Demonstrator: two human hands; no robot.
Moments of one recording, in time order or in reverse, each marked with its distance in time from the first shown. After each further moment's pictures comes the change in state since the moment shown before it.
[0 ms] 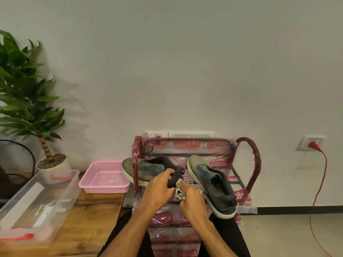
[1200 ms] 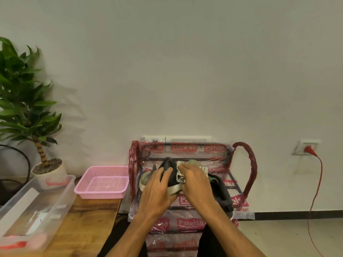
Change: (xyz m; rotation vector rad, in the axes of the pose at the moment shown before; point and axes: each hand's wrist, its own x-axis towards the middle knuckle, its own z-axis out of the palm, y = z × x) left_hand -0.006 0.006 0.003 0.206 0.293 0.268; right_hand 0.029 -0.038 -0.075 -0.288 0.095 -0.172
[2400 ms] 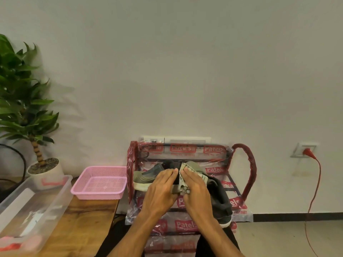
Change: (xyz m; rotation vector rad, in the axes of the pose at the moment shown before) left_hand 0.010 -0.003 0.020 -0.055 -0.001 0.107; right_hand -0.021 0.026 0.049 0.266 0.193 0.086
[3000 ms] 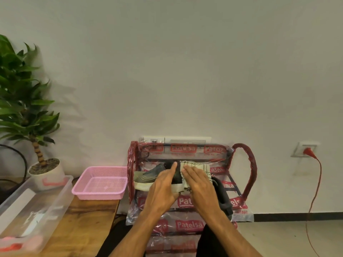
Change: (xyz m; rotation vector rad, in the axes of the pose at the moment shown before) left_hand 0.005 0.006 -0.003 -0.143 -0.141 -0.245; right_hand 0.013 0.026 -0.006 -0.366 -0.028 -0.306
